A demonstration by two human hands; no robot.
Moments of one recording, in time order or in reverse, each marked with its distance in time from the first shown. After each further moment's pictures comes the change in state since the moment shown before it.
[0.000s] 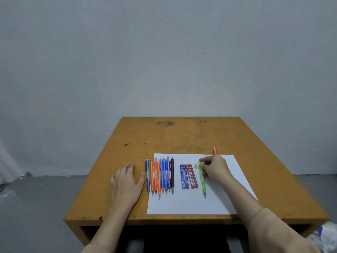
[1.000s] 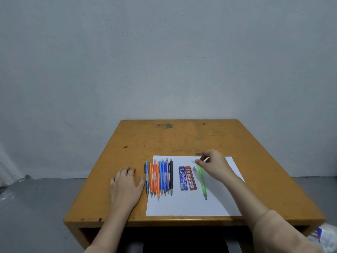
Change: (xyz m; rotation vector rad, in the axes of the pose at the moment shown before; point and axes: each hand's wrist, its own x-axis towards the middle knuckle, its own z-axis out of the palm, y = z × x) left_hand -0.004 0.006 -0.006 0.069 -0.031 0.008; right_hand -0.003 -0.011 -0.017 -0.142 -0.005 -0.326
